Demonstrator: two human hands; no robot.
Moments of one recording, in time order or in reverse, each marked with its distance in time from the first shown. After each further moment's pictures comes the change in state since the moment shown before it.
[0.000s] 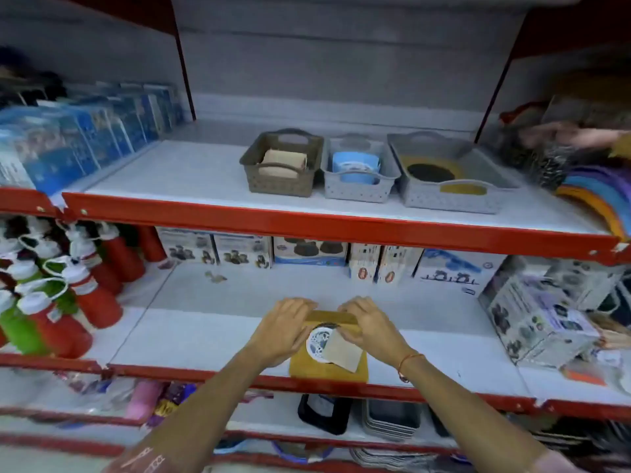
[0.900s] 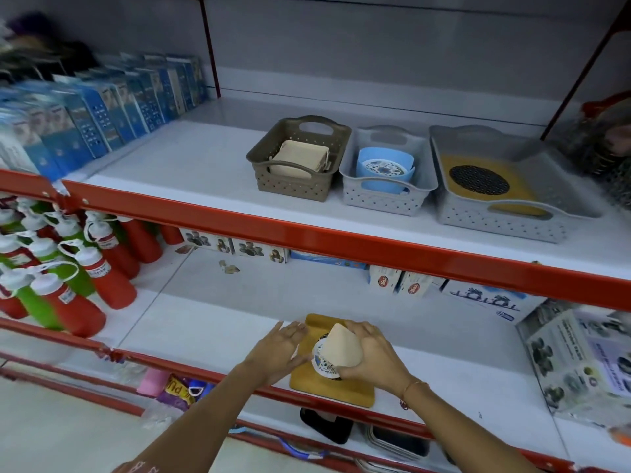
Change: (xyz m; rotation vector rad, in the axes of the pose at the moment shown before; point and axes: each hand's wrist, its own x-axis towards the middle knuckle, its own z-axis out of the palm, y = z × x) left_hand 0.004 -0.024 0.046 -0.078 -0.439 -0.300; right_hand 0.022 0.027 0.034 0.254 -0.317 0.183
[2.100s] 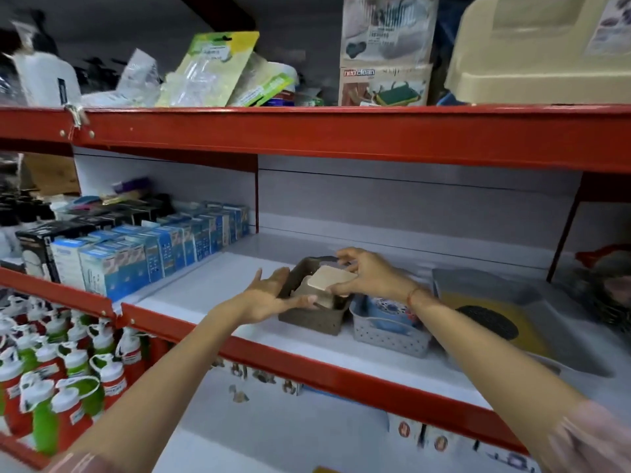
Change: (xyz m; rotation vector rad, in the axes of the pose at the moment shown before) left_hand 0.006 -0.024 -0.305 -0.198 0.426 -0.156; right_hand 0.096 -0.200 -0.282 -0.021 0.254 -0.428
